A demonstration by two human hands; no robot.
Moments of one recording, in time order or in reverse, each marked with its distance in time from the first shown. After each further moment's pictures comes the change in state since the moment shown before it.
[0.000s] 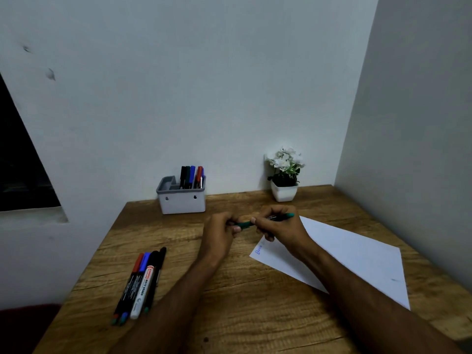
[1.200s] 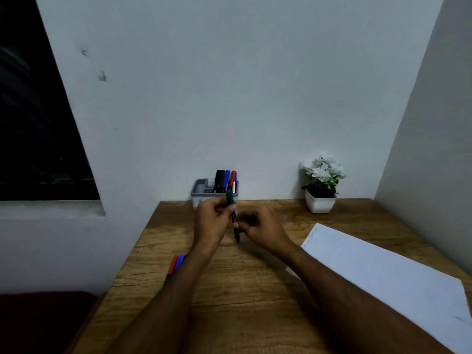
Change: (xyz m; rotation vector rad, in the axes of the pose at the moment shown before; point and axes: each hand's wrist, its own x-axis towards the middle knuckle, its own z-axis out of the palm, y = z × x) left_hand 0.033 -0.022 -0.081 -0.171 0.276 -0.035; right_hand 0.057 0.003 0.109 -0.621 -0.199 -0.159
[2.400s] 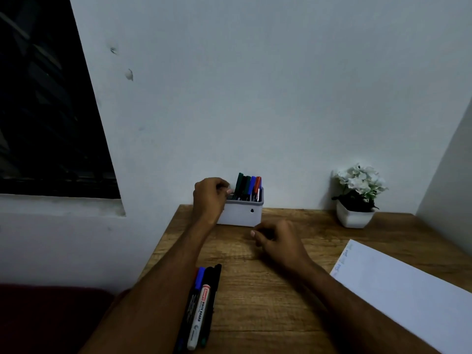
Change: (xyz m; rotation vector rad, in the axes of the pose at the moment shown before) left_hand 0.101 -0.039 -0.038 0.377 0.143 0.127; right_hand 0.017 0.000 0.025 -0.028 -0.041 0.101
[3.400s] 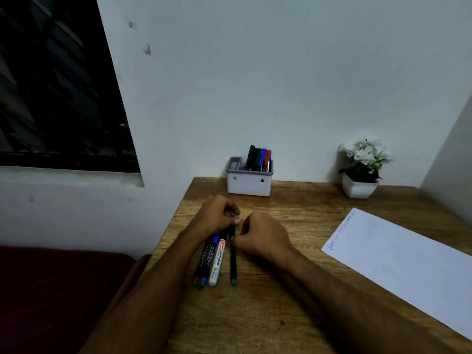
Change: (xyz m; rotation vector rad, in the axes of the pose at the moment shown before) left_hand -0.097 -0.029 -0.046 0.154 -0.572 0.025; right_hand -0.059 -0.082 0.042 -0.308 -0.163 0.212
